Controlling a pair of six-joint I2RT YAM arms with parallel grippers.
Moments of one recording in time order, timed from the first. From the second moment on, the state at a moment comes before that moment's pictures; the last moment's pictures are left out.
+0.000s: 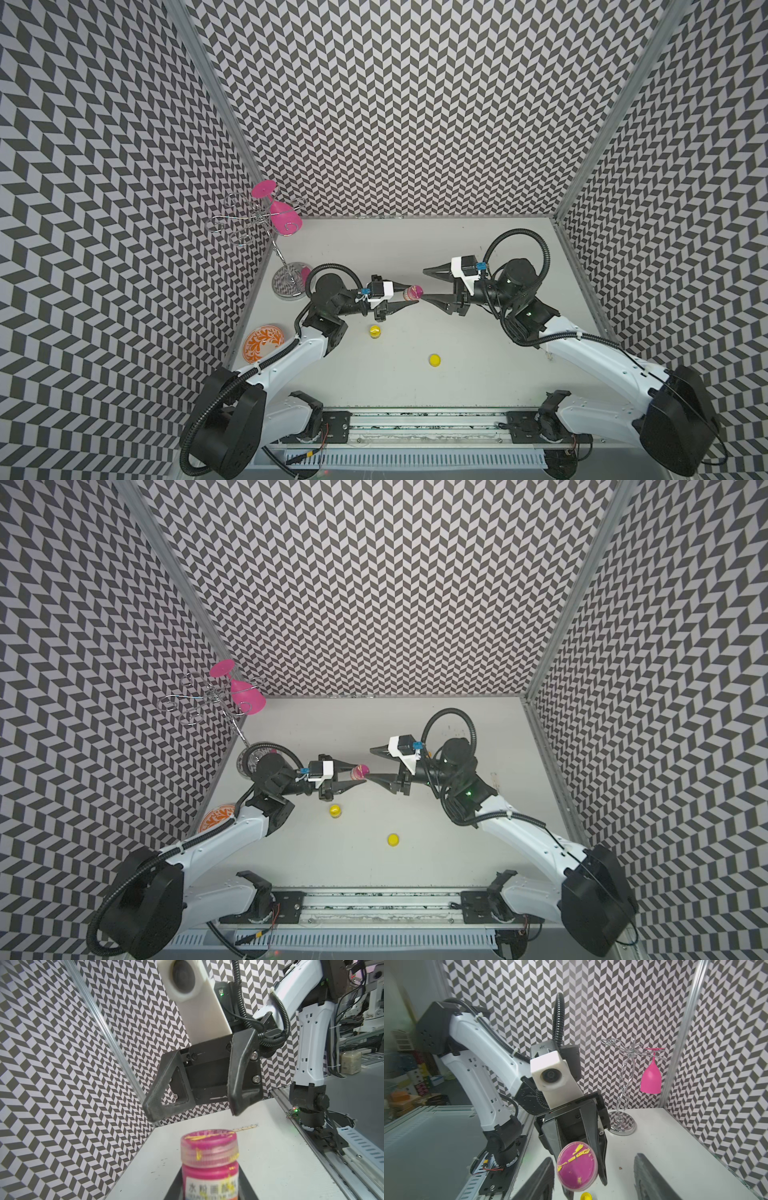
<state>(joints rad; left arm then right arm) -0.44 1.20 0.57 0.81 1.05 0.22 0.63 1.22 0.80 0.50 -0.85 -0.04</state>
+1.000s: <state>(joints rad) -0.44 1.20 0.57 0.83 1.07 0.20 0.67 1.34 0.86 0.58 -0.95 0.00</state>
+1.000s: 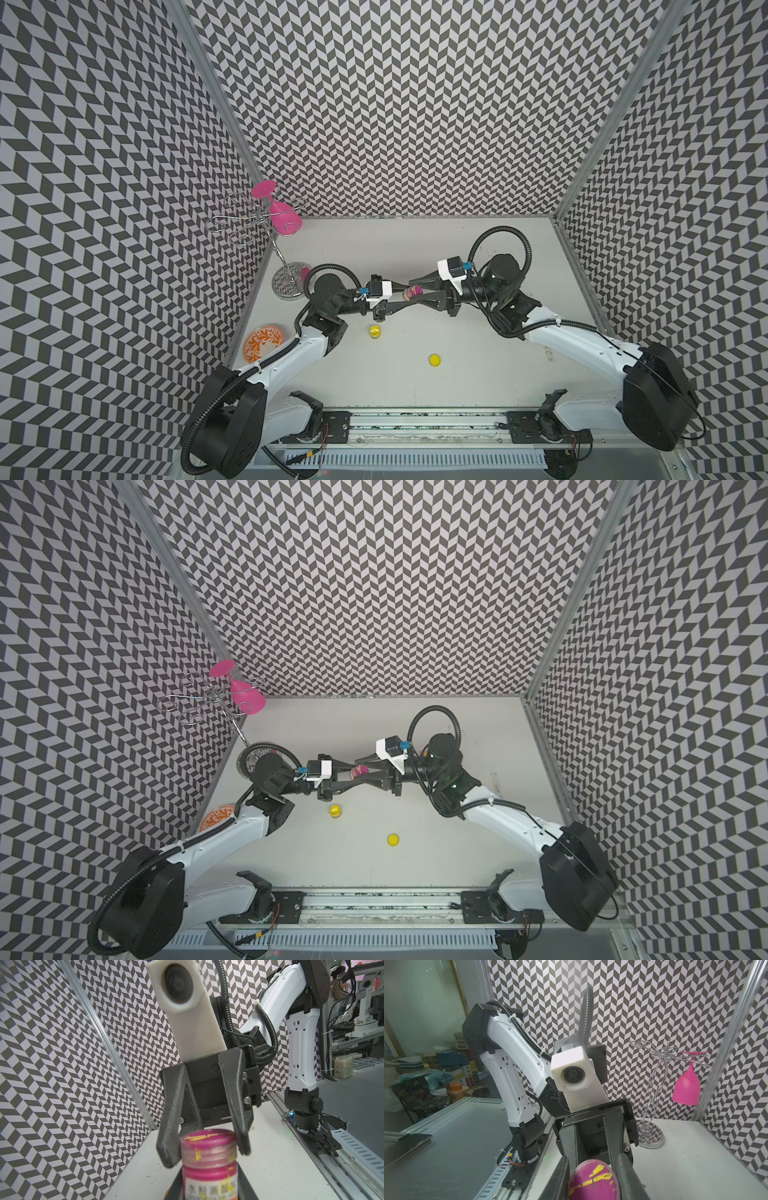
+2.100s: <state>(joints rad) -0.51 1.00 0.47 0.77 0.40 0.38 0.82 1.43 0.96 0.60 -0.43 0.15</state>
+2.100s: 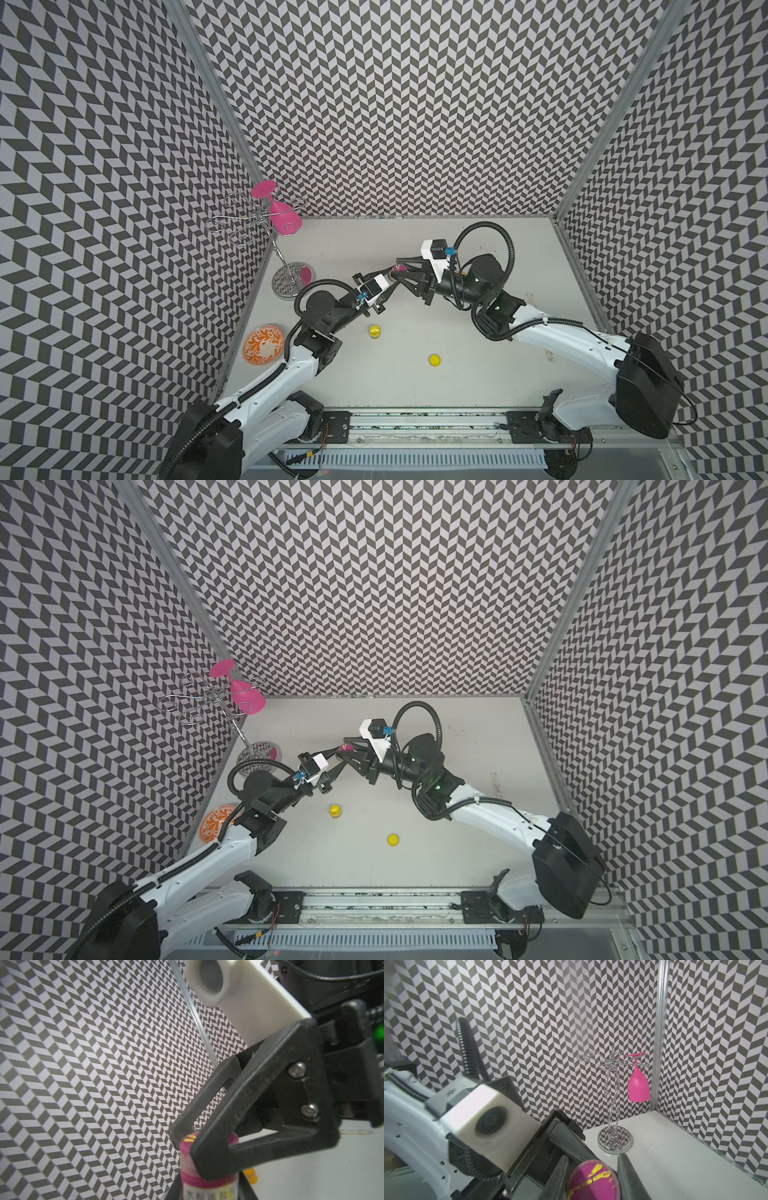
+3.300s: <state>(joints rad) -0.65 1.12 0.49 0.91 -0.12 0.60 0.97 1.42 0.98 0.44 0.16 0.52</state>
